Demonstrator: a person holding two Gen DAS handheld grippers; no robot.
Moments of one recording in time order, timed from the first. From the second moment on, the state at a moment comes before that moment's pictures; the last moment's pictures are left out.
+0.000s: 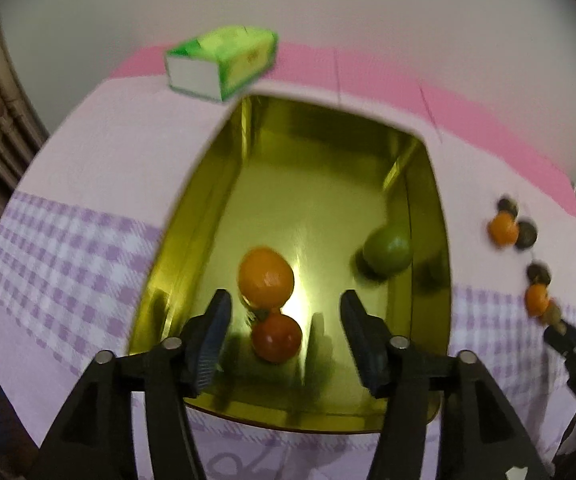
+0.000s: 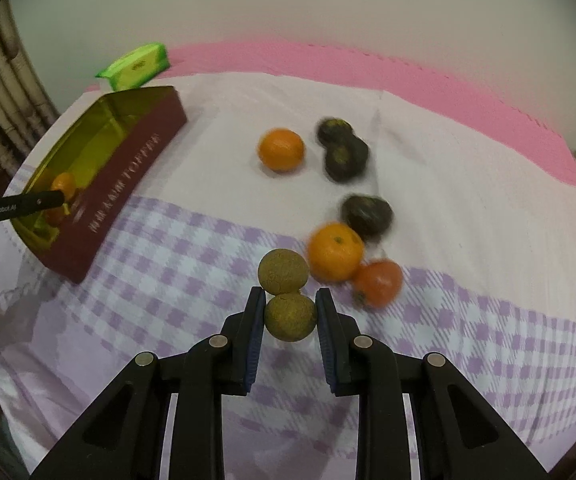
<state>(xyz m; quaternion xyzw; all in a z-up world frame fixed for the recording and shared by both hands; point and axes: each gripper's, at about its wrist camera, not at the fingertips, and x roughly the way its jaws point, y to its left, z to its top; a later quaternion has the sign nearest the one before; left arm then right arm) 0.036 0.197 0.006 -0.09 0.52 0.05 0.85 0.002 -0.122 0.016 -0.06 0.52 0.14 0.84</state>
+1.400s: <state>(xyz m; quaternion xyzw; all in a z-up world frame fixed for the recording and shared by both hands) -0.006 0.271 0.034 -0.15 0.45 0.22 0.85 0.046 0.116 -0.009 -0.16 0.52 0.31 0.78</state>
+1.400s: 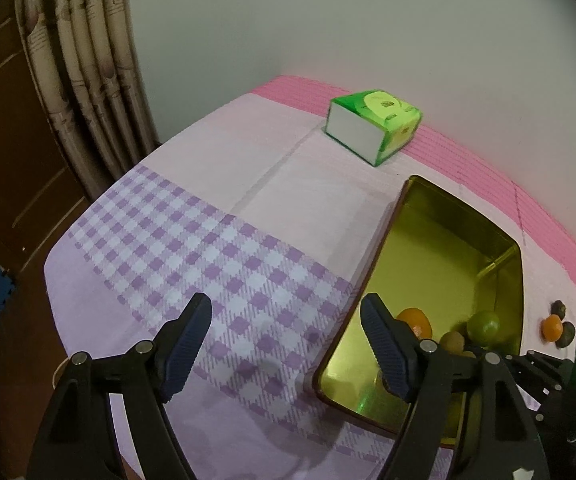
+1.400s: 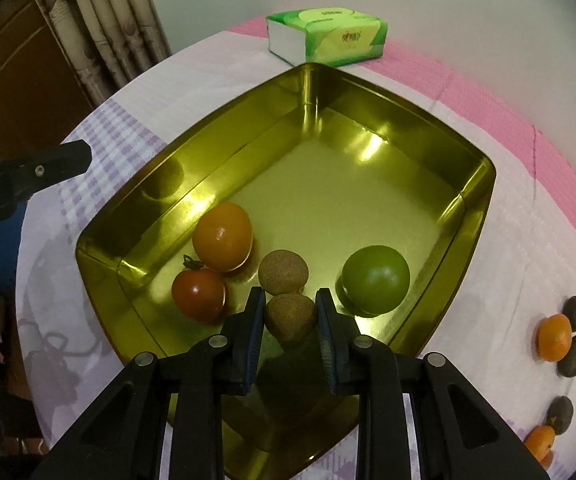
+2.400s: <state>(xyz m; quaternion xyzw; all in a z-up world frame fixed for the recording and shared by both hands) 0.001 0.256 0.030 -0.13 0.46 0.19 0.86 0.015 -0.030 0.064 -0.07 0.48 0.23 0.85</state>
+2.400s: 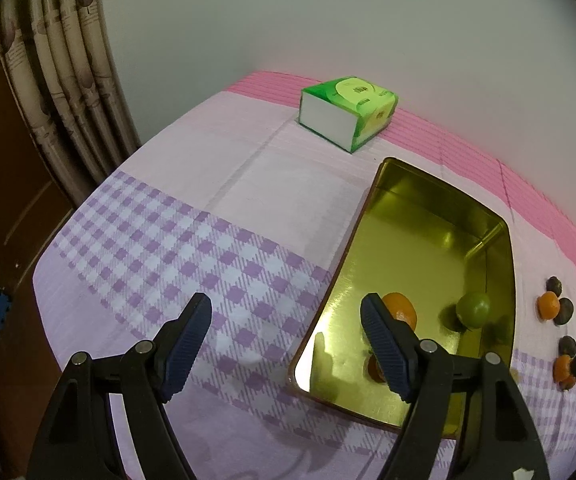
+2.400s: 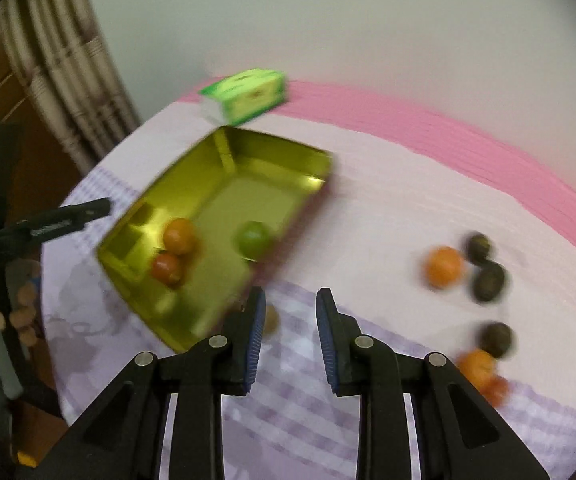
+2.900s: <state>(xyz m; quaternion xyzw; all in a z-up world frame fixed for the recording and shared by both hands) -0.001 0.248 0.032 -0.11 0.46 0.19 0.86 0.009 -0.178 0.013 -0.01 0.53 0.07 0.85</state>
